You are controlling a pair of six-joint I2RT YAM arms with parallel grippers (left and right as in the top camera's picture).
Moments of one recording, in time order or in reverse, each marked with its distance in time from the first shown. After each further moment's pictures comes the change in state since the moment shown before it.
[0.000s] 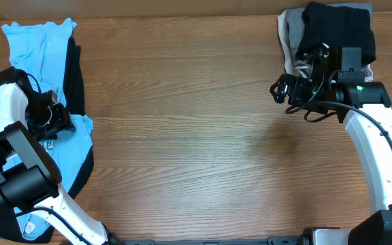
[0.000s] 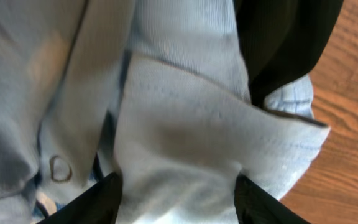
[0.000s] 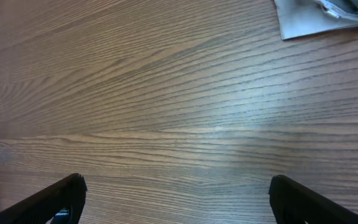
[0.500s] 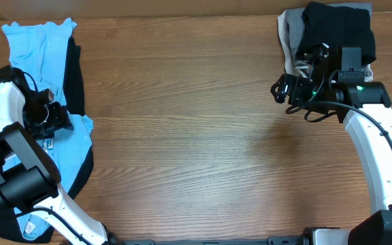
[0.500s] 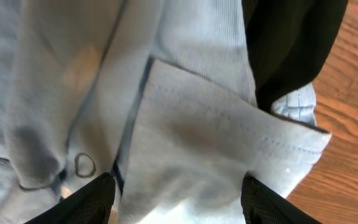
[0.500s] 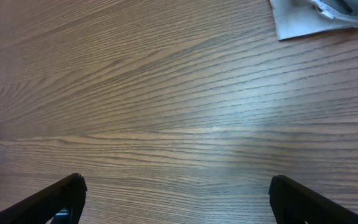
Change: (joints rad) left arm 0.009 0.000 0.027 -0.007 -0.016 0.000; right arm 0.000 0.000 0.000 0.000 0.012 0.000
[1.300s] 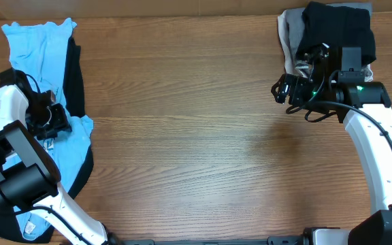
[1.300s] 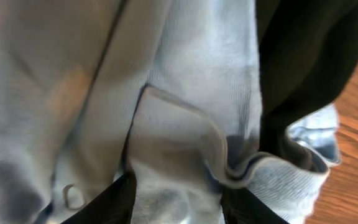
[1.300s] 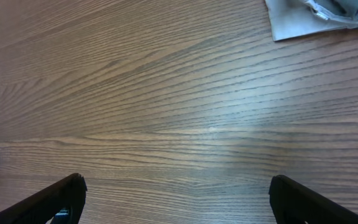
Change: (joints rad) left arm 0.000 0.012 -0.050 0.083 0.001 0.000; right arm 0.000 0.000 0.000 0.000 0.011 0.000
